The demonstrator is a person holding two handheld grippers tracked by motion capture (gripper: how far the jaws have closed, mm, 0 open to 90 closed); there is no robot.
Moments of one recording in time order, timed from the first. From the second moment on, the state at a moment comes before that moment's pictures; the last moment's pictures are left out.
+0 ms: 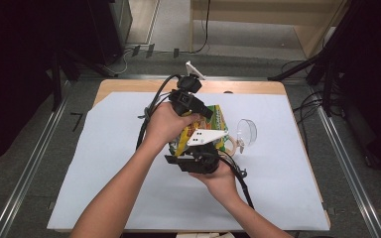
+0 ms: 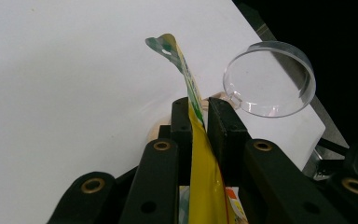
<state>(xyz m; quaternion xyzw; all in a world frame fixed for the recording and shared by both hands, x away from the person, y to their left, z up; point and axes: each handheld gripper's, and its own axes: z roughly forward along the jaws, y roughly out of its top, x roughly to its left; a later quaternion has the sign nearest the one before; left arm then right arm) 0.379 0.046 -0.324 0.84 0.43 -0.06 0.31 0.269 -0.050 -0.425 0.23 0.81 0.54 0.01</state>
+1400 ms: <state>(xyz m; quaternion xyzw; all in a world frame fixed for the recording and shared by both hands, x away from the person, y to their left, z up) 0.376 0.052 -0.322 0.84 0.44 -0.07 0.32 0.266 -0.047 -0.425 0.23 0.81 0.54 0.01</state>
